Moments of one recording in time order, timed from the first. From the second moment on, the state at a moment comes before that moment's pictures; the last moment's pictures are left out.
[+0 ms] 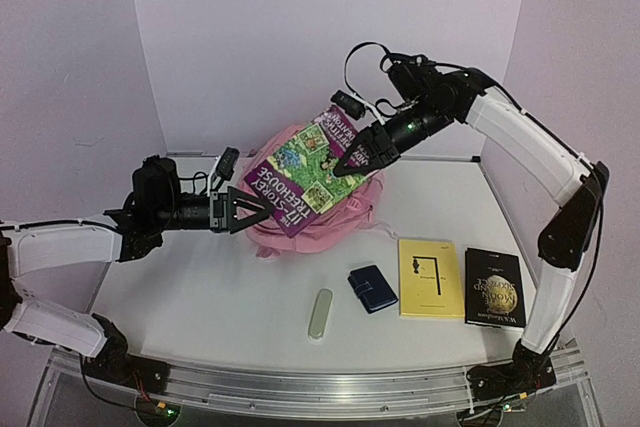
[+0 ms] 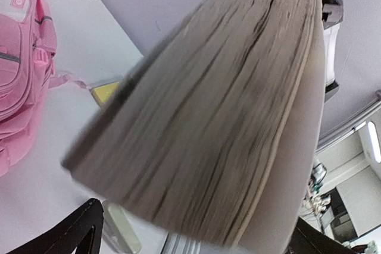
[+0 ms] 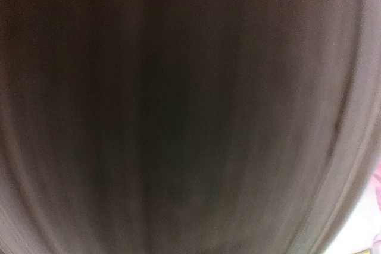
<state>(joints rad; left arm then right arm) -0.62 1.22 0.68 0.40 0.78 -0.76 0.66 1.90 2.10 -1.18 -0.84 -0.13</state>
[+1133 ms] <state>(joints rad) -0.63 1.00 0.43 0.68 0.30 -1.08 0.69 2.01 2.10 -0.91 -0.65 0.09</state>
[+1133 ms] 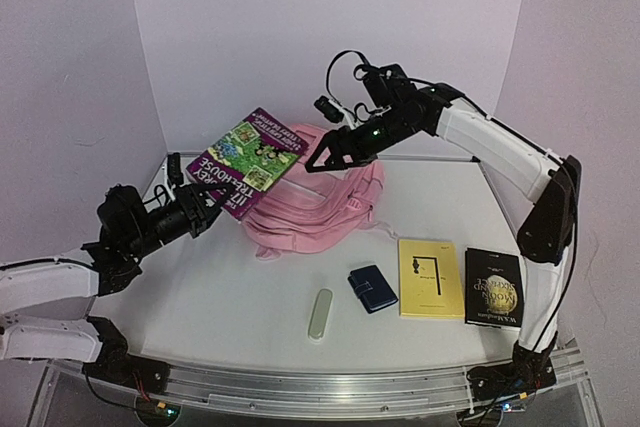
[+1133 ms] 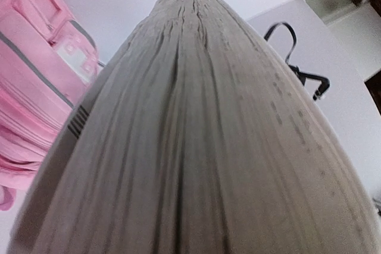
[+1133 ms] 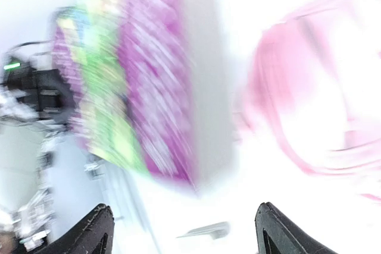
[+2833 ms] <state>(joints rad) -0.62 0.47 0.42 -0.19 -0.34 -1.19 0.98 2.60 2.36 -0.65 0.39 -0.47</state>
